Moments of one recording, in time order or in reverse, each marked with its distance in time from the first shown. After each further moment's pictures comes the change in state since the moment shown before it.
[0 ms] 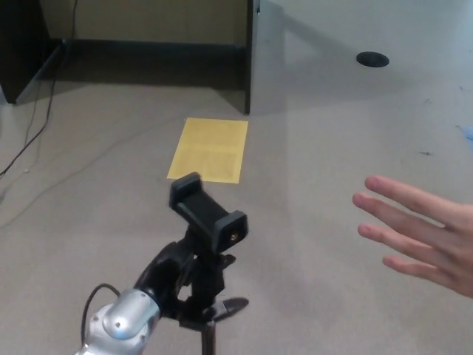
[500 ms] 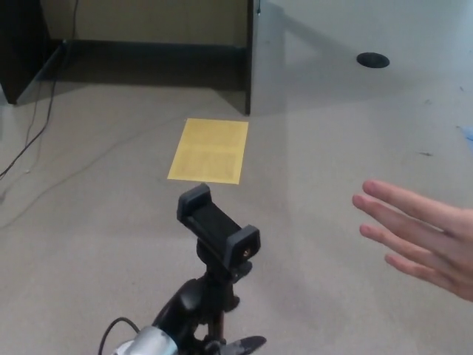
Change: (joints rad) left_arm 0.090 -0.028 -0.092 -0.035 0.045 -0.020 0.032; right_arm 0.036 -0.002 0.006 0.002 0.000 -0.005 0.012
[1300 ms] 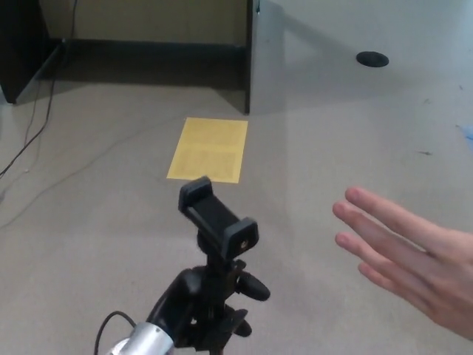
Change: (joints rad) left_arm -0.005 -0.015 0.070 0.009 -0.006 -0.134 0.029; right_arm -0.061 -0.015 0.019 -0.004 -0.004 0.025 0.050
